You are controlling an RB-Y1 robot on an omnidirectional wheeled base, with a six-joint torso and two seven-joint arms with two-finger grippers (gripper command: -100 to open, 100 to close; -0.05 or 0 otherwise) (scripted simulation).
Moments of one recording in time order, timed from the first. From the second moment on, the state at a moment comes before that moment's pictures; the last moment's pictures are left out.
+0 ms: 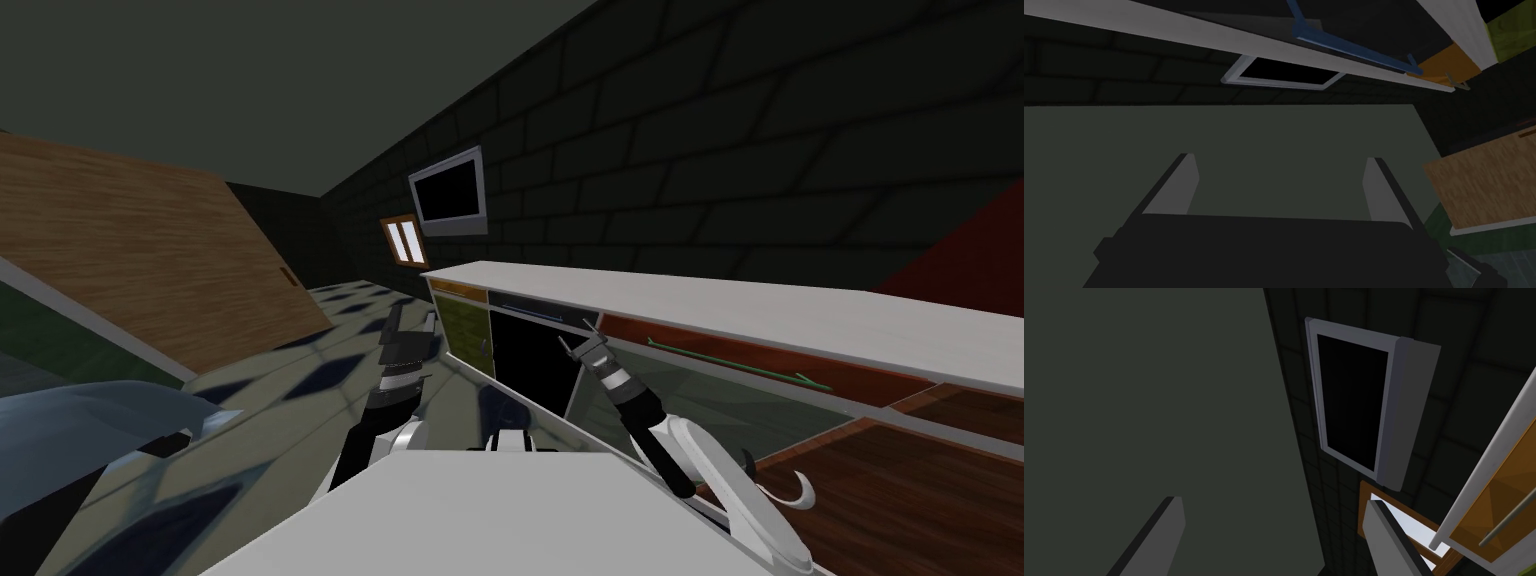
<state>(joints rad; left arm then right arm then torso) 0.50 0.01 -0.07 -2.30 0.07 -0.51 0.11 0.44 -0.32 -0.08 -2.21 0.95 -0.40 0.92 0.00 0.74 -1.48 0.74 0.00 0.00</state>
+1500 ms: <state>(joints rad) 0.50 0.01 -0.07 -2.30 0.07 -0.51 0.11 0.41 -0.42 -0.09 -2.15 1.27 -0.38 1.28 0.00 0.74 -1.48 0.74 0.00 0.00</state>
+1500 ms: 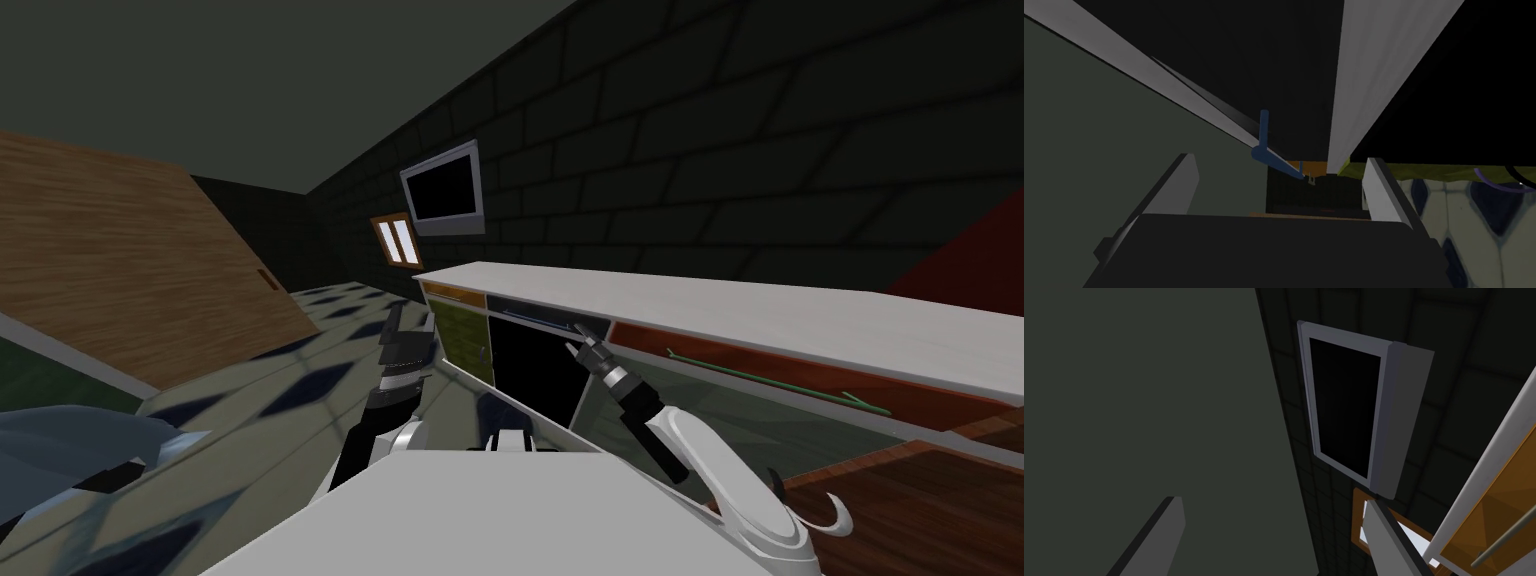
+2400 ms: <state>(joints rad) 0.50 0.01 -0.07 -2.30 0.07 -0.51 0.11 0.42 -0.45 -0.10 -2.19 1.29 -0.37 1.27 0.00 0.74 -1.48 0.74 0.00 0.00</state>
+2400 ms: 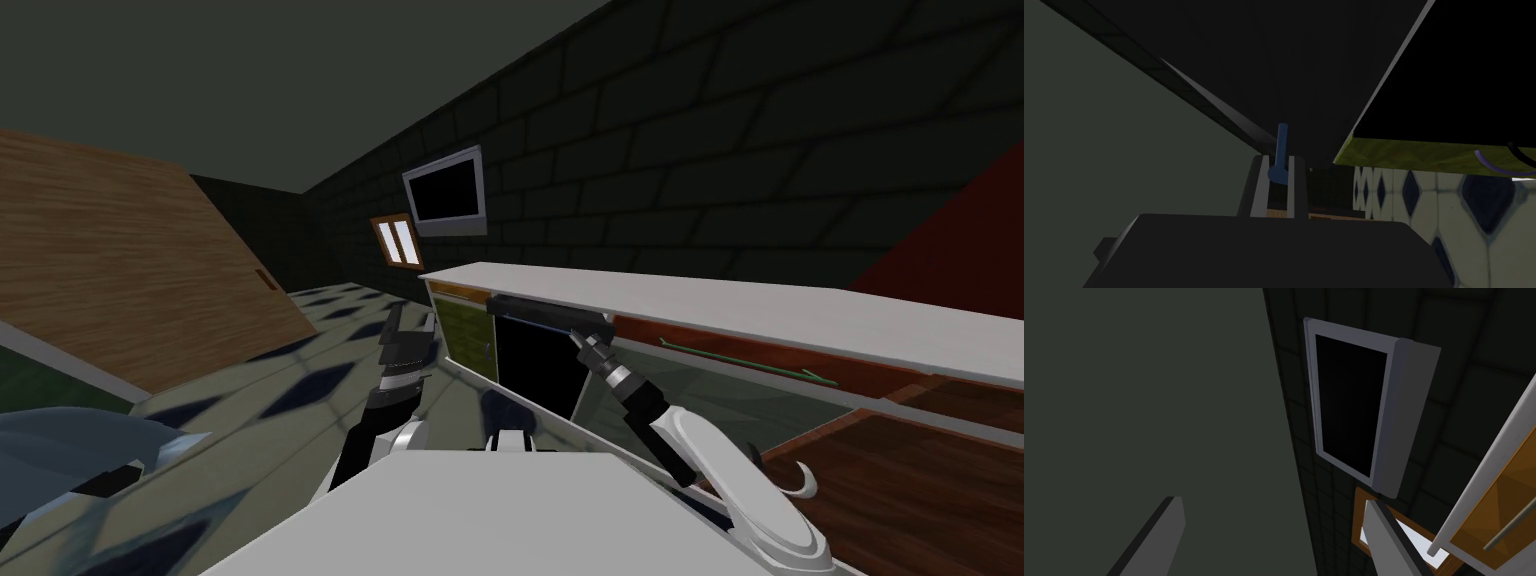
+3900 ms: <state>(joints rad) 0.50 0.01 -0.07 -2.30 0.07 -0.51 0.11 0.49 -0.63 -0.23 -2.32 1.25 -0.38 1.07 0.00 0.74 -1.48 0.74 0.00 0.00</state>
